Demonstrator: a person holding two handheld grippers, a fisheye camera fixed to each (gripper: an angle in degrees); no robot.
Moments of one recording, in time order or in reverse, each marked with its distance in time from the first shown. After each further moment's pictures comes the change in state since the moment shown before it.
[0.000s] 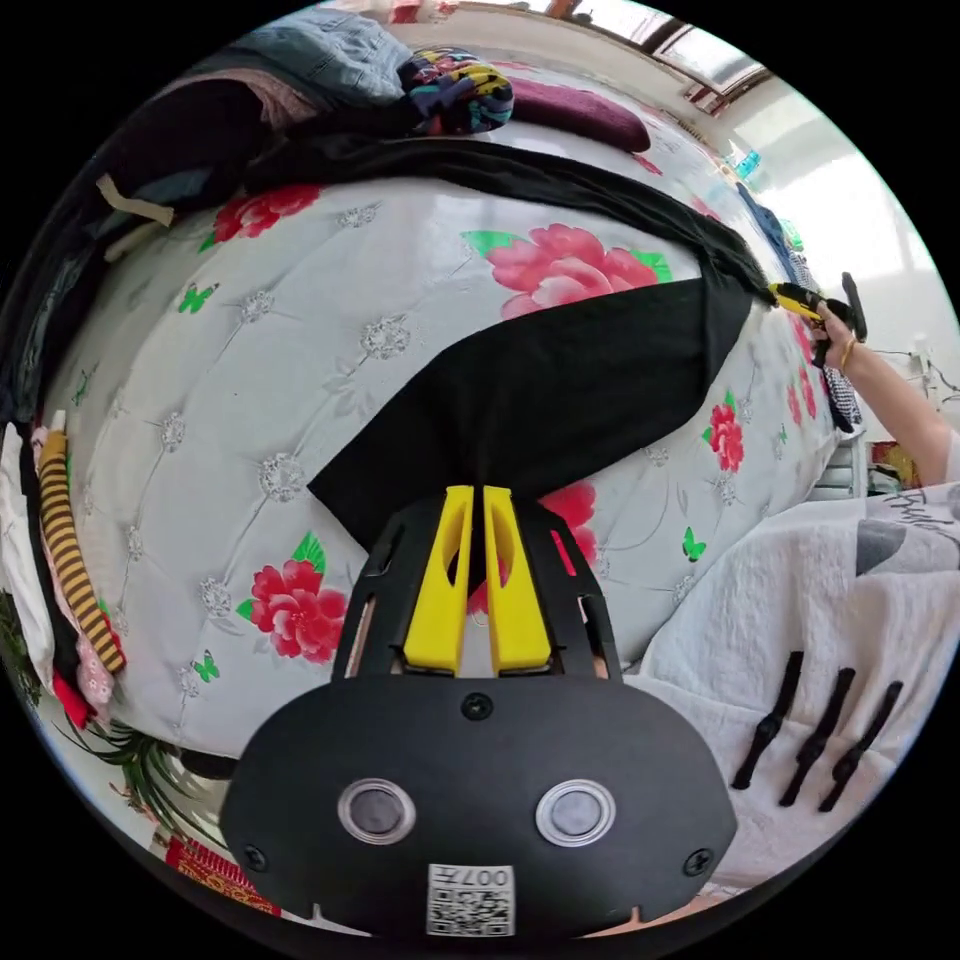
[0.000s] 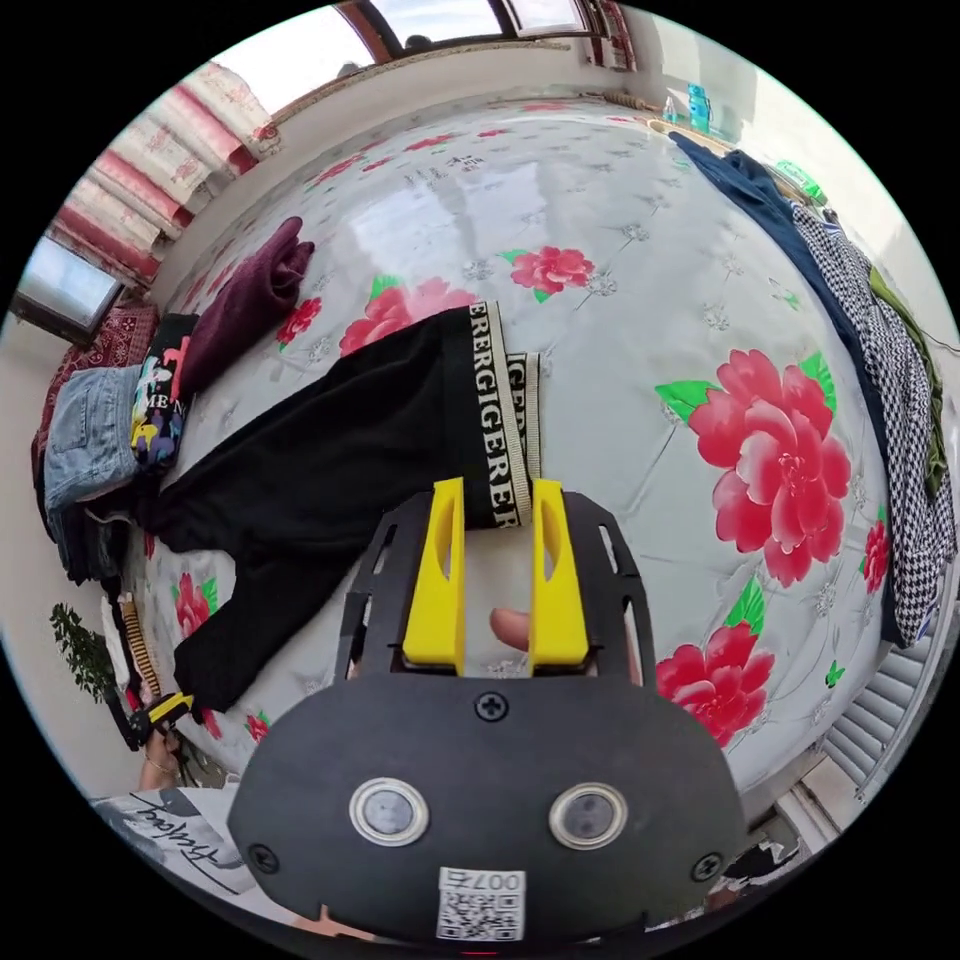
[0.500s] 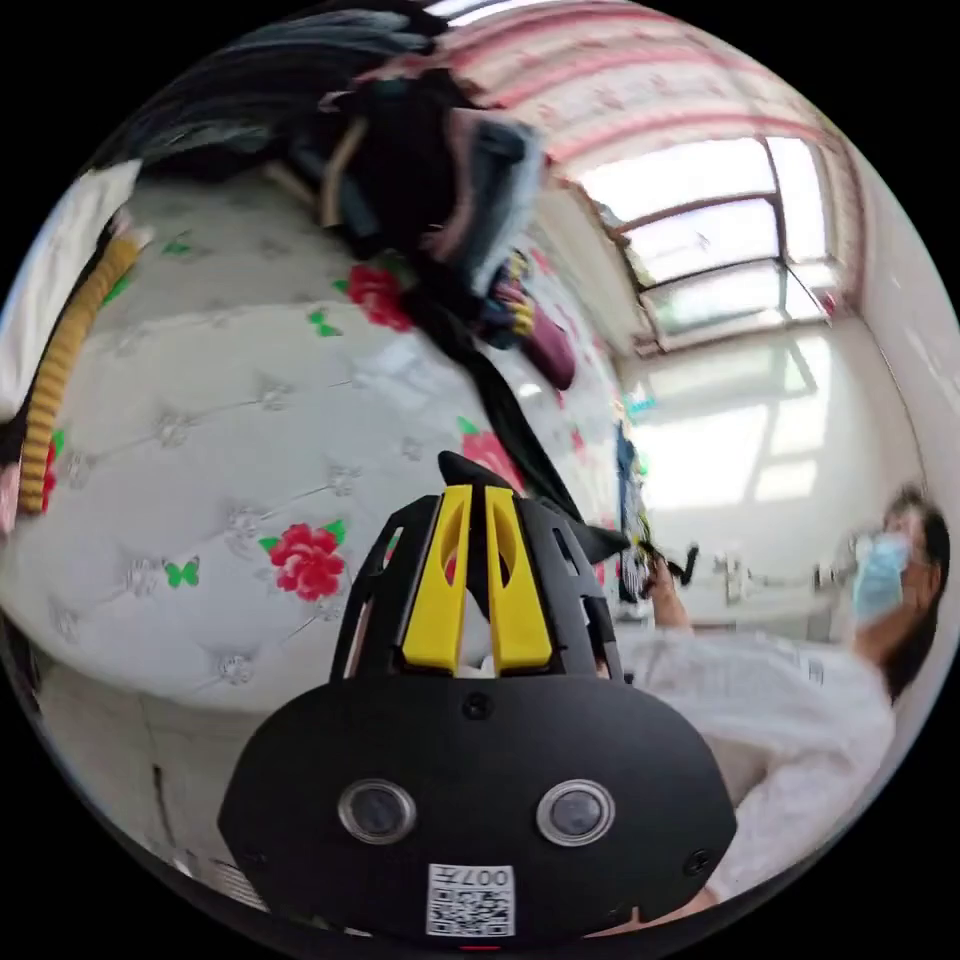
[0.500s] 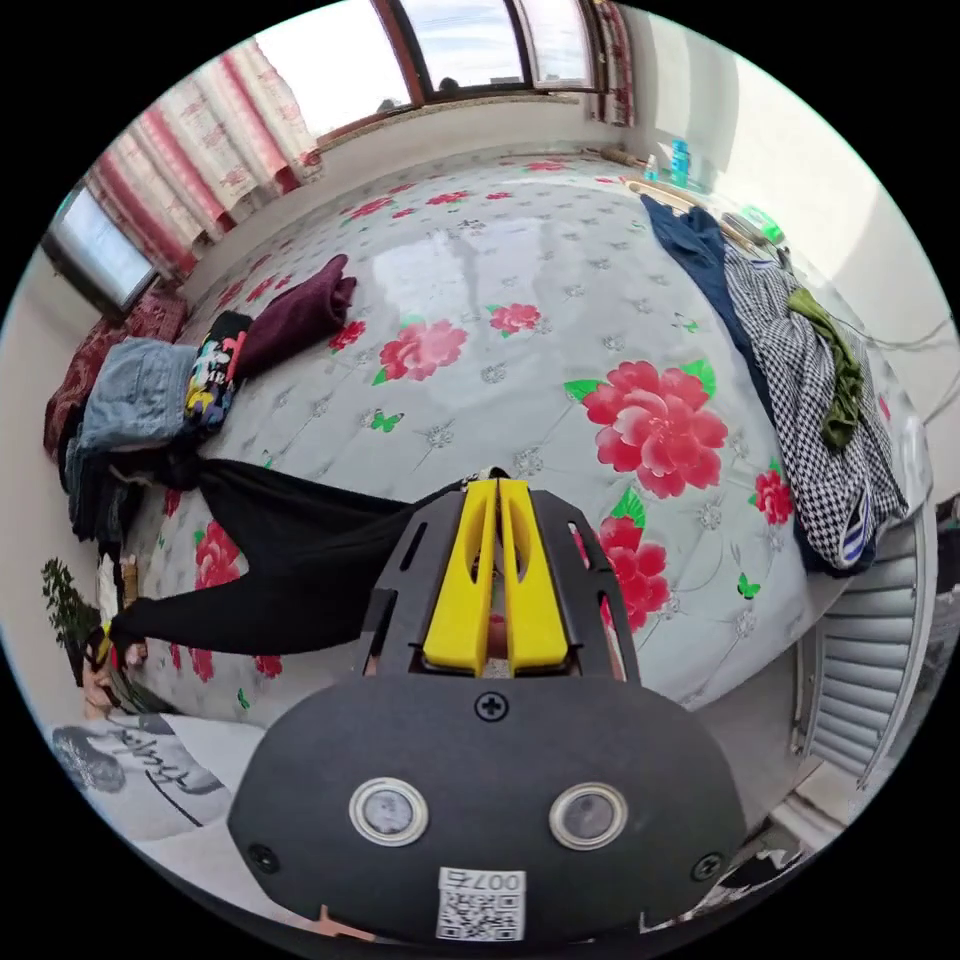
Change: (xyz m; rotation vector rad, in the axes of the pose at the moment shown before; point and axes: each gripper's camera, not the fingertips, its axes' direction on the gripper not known) left arm -0.180 0.046 -0.172 0.445 0.530 -0.482; right arm 0.012 0.096 -0.121 0.130 0.047 -0.035
